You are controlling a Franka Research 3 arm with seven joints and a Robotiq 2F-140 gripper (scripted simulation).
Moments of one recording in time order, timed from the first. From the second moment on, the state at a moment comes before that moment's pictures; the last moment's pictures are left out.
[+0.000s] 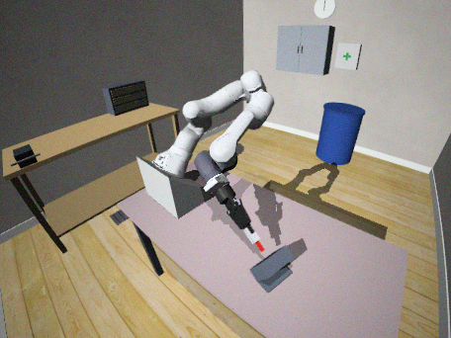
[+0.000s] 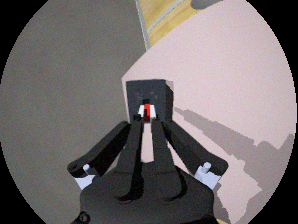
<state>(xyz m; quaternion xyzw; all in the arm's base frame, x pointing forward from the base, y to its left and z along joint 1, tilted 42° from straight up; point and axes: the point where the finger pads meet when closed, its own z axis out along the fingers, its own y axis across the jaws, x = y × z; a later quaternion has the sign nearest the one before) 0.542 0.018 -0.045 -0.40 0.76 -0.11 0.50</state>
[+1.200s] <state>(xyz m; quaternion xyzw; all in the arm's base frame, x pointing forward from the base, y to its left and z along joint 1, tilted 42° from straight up) 0.551 0.018 -0.048 -0.41 0.76 -0.12 0.50</state>
